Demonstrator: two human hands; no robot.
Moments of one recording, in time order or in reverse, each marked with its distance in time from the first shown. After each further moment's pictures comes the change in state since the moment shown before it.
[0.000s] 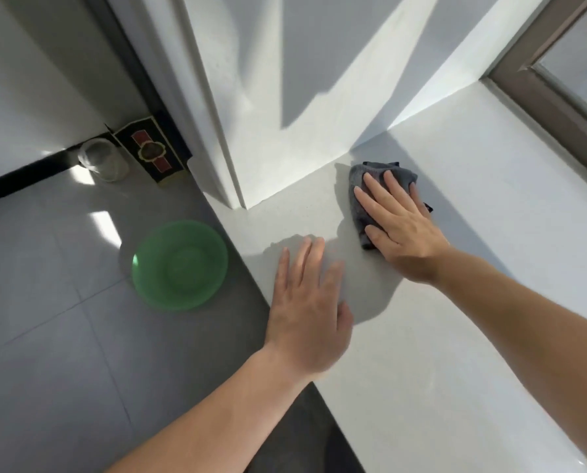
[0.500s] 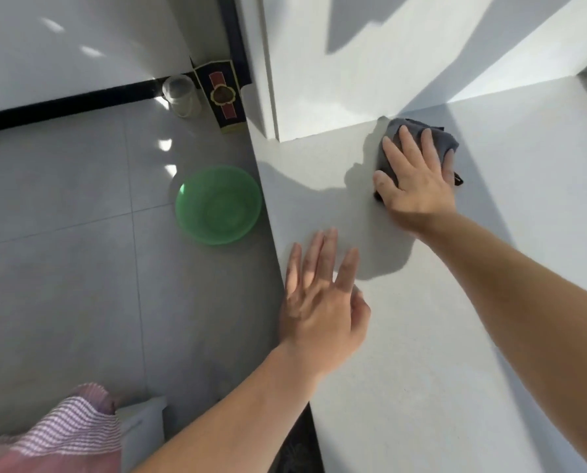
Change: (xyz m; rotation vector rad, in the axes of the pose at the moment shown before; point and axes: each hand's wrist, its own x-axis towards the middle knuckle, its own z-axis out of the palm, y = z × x) left_hand -0.036 0.058 0.043 0.015 0.170 -0.332; right_hand 0.044 -0.015 0.006 0.027 0.060 -0.021
